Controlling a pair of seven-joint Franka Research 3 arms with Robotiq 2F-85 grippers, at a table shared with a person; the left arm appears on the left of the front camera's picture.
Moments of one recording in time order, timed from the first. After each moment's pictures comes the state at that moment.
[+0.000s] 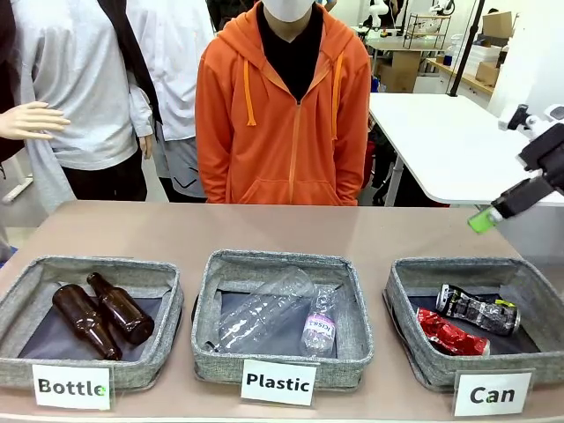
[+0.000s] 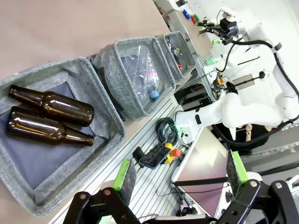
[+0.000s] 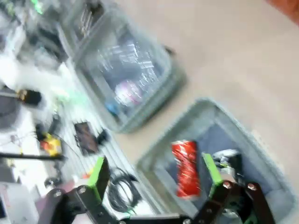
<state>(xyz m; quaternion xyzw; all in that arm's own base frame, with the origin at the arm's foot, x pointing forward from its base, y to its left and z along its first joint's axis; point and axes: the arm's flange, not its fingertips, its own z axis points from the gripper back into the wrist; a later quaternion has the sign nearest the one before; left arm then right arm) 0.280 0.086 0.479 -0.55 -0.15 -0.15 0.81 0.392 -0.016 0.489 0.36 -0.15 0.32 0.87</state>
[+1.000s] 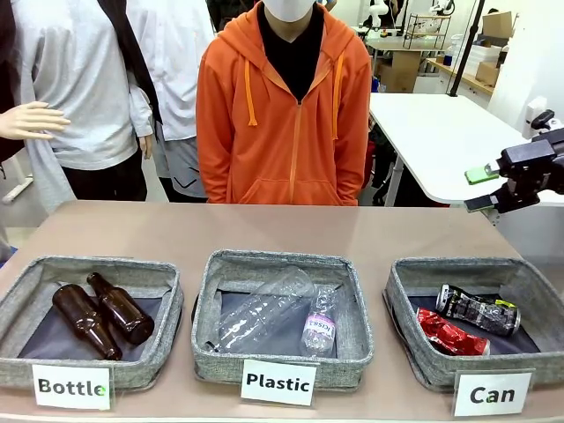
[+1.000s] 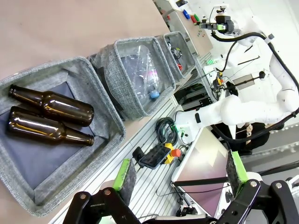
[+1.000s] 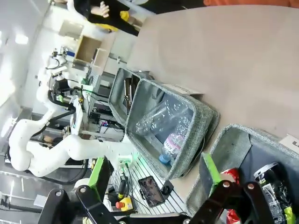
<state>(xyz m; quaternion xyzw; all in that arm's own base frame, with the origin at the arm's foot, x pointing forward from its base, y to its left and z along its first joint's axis) 0.280 0.086 0.478 -0.55 -0.15 -0.15 0.81 0.410 -0.046 0.473 0.51 -0.16 0.12 0.84</state>
